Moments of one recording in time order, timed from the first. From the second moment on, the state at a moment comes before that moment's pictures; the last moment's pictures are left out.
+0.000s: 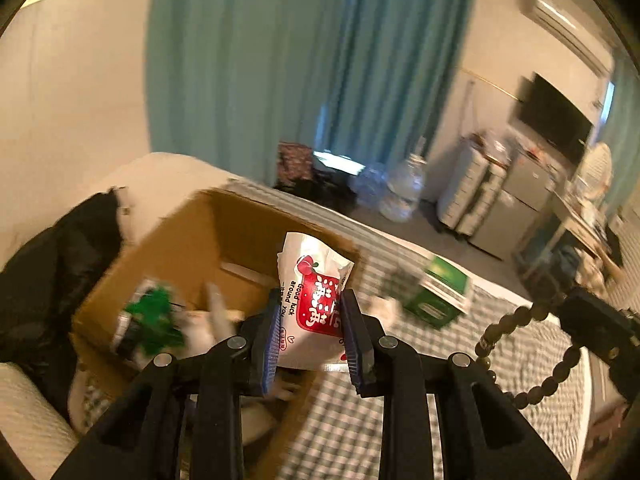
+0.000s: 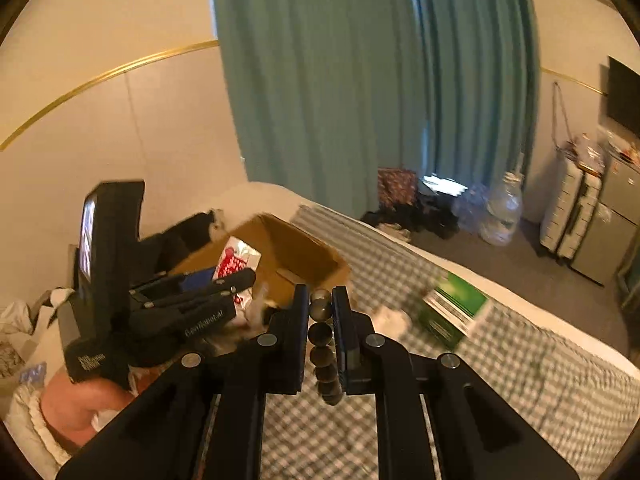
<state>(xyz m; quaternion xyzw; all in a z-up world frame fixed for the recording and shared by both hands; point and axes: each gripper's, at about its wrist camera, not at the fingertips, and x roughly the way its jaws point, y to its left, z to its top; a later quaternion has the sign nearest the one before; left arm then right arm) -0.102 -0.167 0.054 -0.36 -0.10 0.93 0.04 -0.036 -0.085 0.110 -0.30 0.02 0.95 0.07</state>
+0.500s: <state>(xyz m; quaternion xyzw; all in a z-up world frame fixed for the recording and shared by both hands) -0.155 -0.215 -0.005 -0.40 -0.11 0.91 -0.04 -0.173 -0.114 0.038 -0.35 0.05 0.94 0.00</state>
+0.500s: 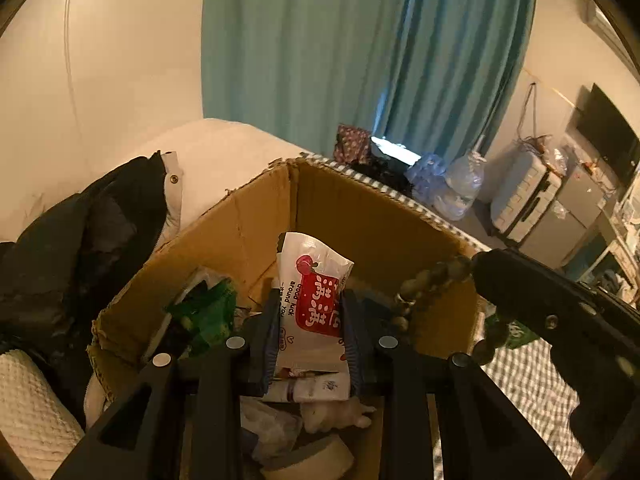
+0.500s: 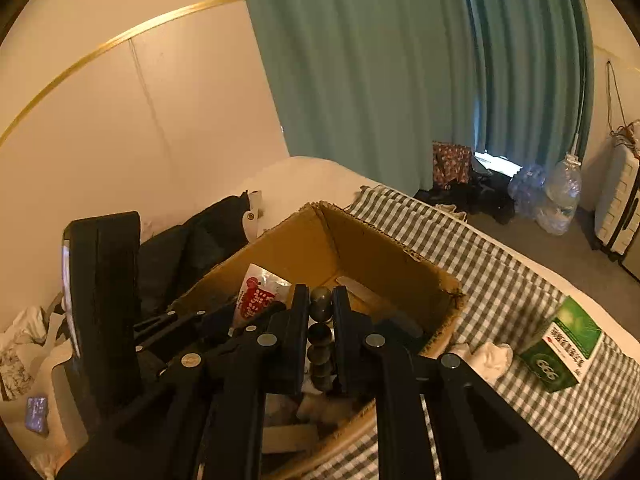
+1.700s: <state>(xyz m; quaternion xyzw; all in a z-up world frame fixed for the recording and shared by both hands) -0.089 -0.063 0.040 -0.33 -0.02 0.94 0.06 0.058 0.029 0.084 -0.24 -0.05 0.95 0.18</state>
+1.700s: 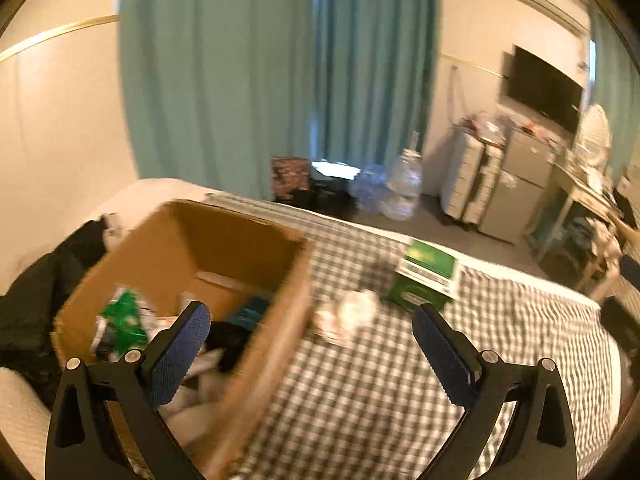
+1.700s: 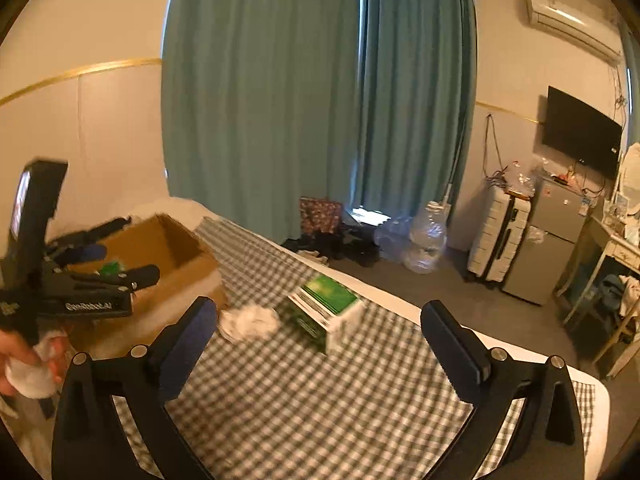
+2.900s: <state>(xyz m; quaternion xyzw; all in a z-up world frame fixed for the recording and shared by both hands) -0.208 0.026 -0.118 -0.44 0.01 0.90 0.05 -0.081 0.140 -0.041 -0.35 -0.07 0.93 0.04</state>
